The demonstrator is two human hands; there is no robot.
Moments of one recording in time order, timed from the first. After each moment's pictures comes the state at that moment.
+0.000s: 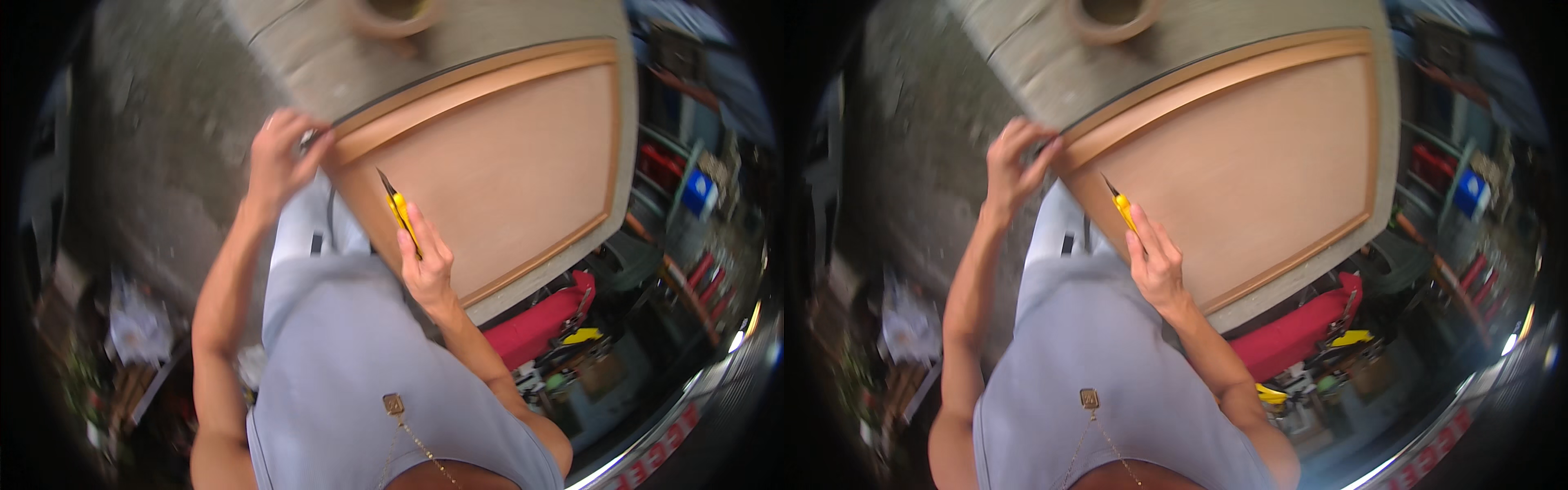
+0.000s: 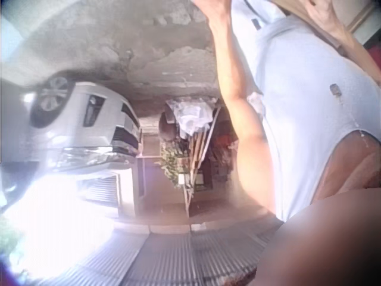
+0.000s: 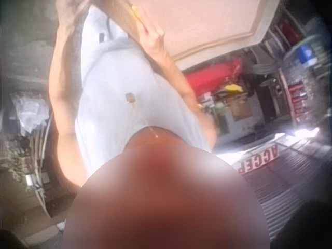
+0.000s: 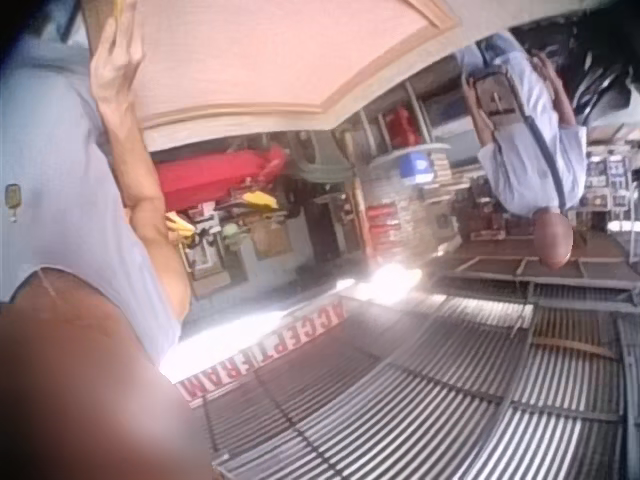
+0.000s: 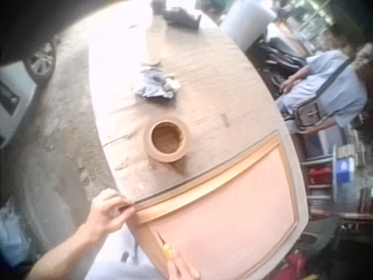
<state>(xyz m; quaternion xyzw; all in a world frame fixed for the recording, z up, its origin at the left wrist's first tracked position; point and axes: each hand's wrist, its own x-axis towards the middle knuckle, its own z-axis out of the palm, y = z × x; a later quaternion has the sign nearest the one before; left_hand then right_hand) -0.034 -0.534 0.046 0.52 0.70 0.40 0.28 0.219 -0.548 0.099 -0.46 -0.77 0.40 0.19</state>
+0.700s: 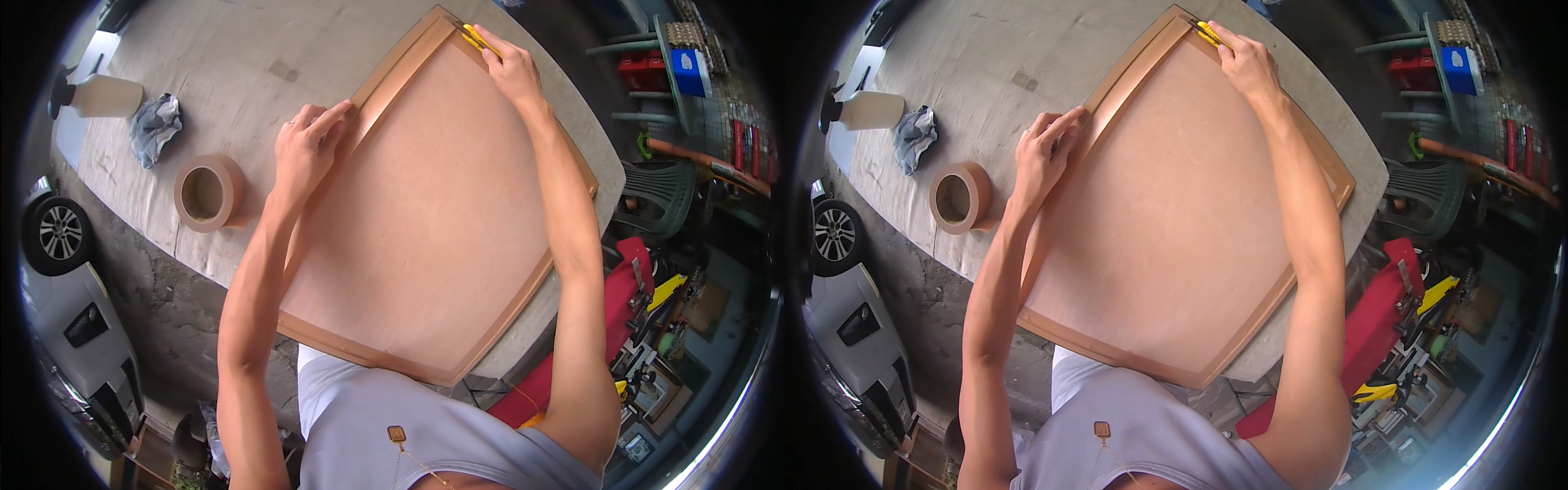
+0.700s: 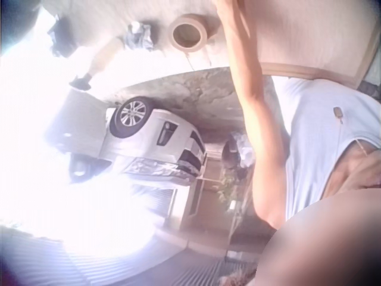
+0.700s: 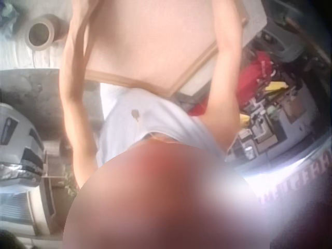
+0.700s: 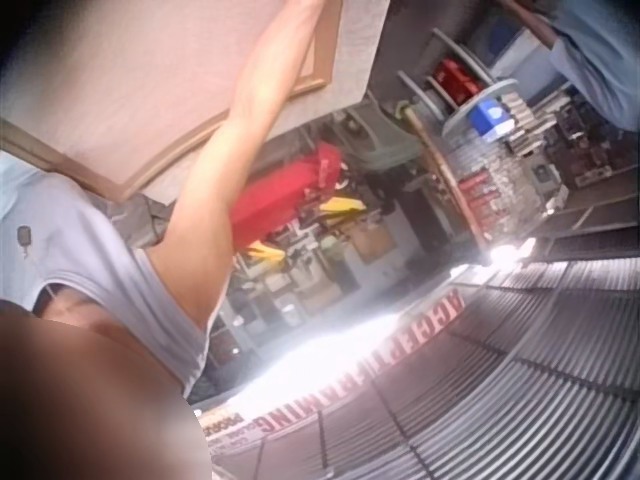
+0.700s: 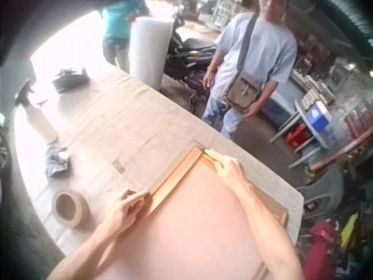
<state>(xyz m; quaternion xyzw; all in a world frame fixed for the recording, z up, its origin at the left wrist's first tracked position) 0.098 -0.278 0.014 0.70 0.60 0.34 0.19 0.412 -0.122 0.042 -0.56 -0.80 0.09 0.19</state>
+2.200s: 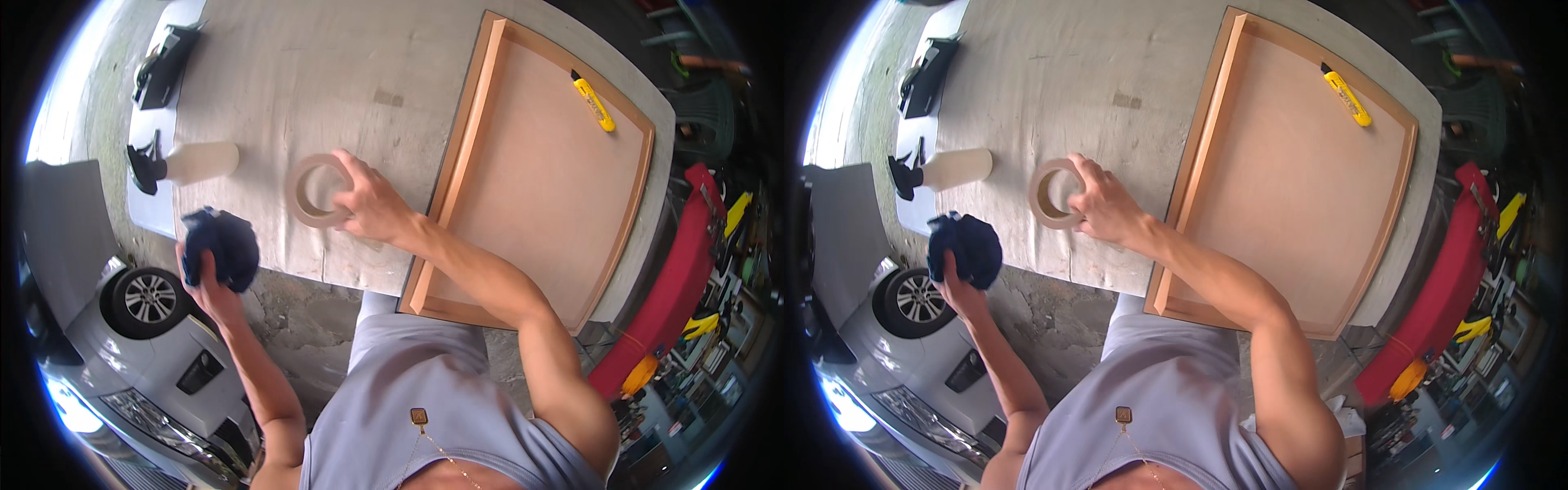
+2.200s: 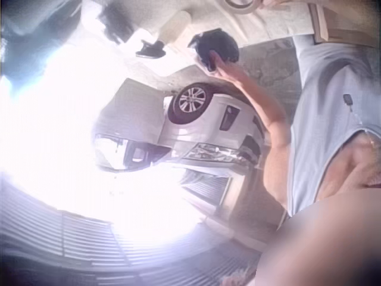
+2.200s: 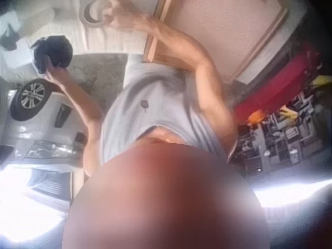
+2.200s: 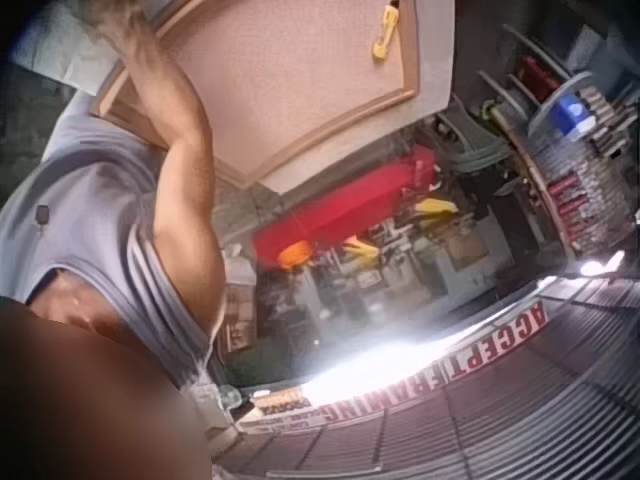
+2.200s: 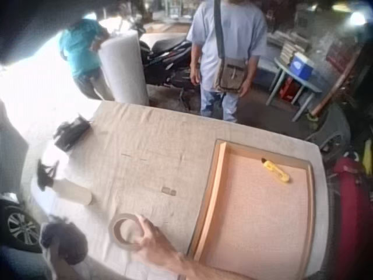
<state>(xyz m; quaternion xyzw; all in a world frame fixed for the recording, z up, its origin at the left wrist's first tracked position) -0.214 -0.316 0.168 0.44 0.61 0.54 0.38 0.049 -0.292 0.070 -0.46 -0.78 0.34 0.27</state>
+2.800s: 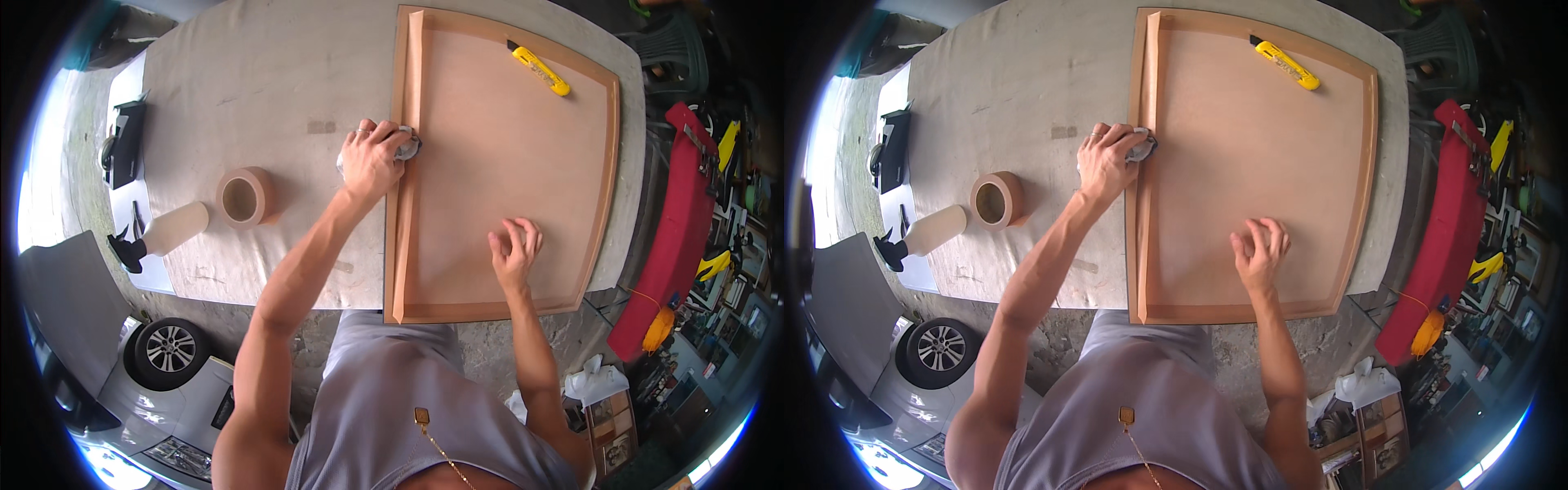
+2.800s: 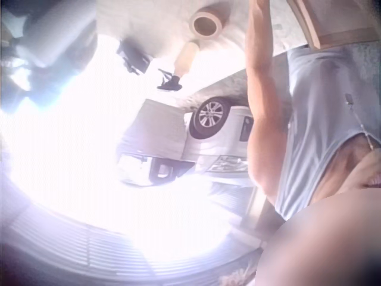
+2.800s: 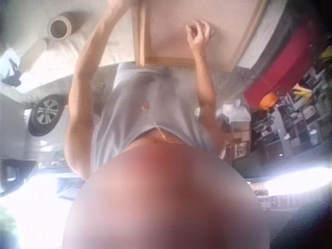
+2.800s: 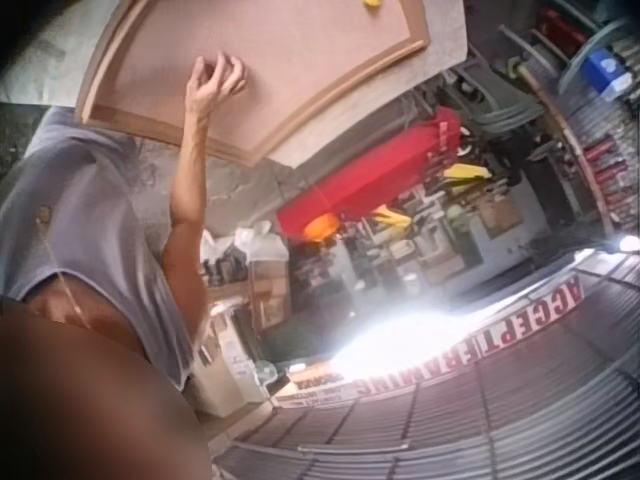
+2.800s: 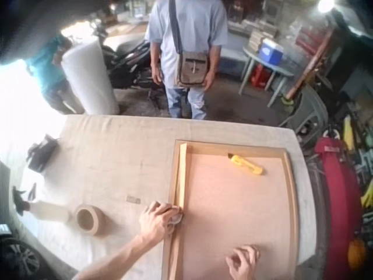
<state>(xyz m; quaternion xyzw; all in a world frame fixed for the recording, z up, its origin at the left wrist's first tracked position) 0.079 -0.225 0.038 0.89 0.36 0.17 0.19 0.243 -0.496 0.050 -0.83 -0.51 0.01 0.23</state>
